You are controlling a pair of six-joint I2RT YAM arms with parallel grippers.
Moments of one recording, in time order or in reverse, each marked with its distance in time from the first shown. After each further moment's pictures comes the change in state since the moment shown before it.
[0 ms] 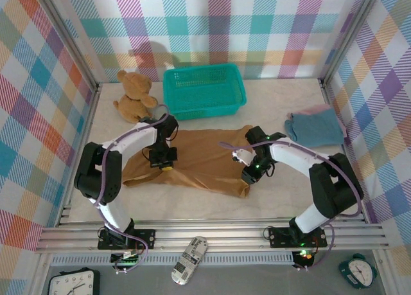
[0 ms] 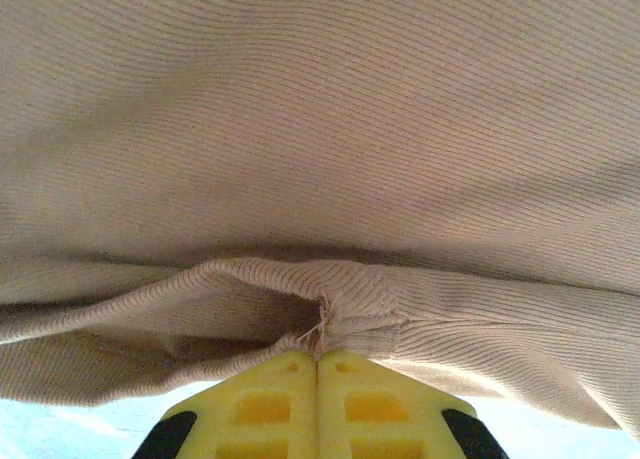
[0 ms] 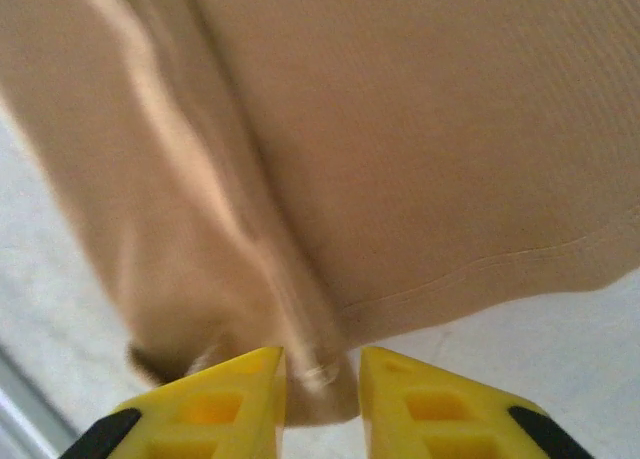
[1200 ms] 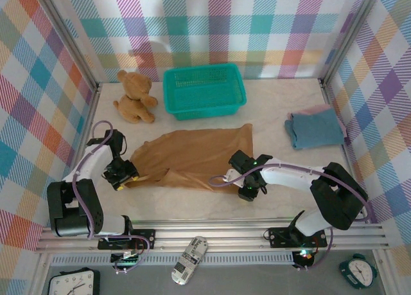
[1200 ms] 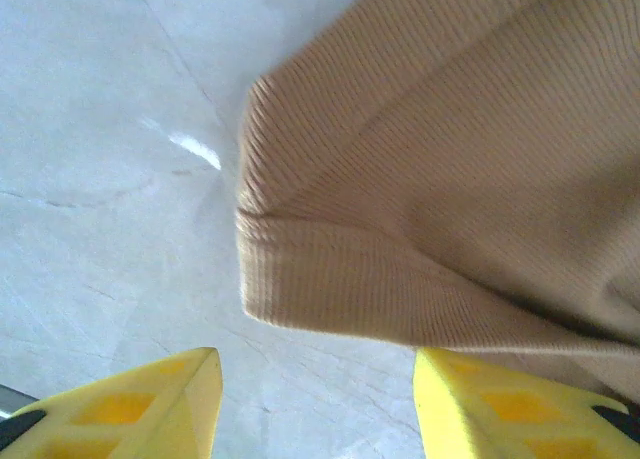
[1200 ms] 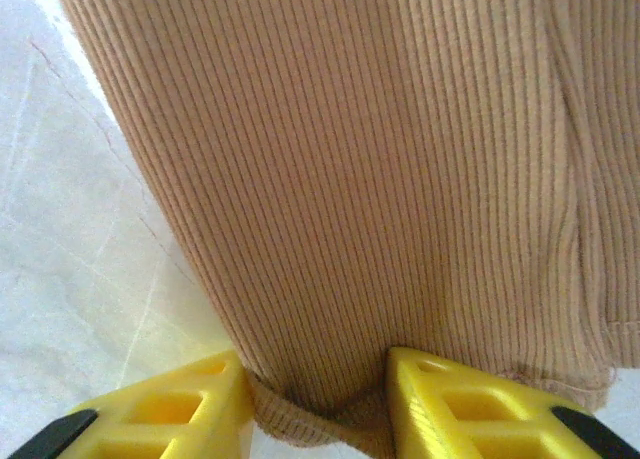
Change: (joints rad) left arm 0.516 -0.369 -0.356 0.006 -0.110 -0.005; right arm 0.305 -0.095 -0.182 0.120 0.291 0.026
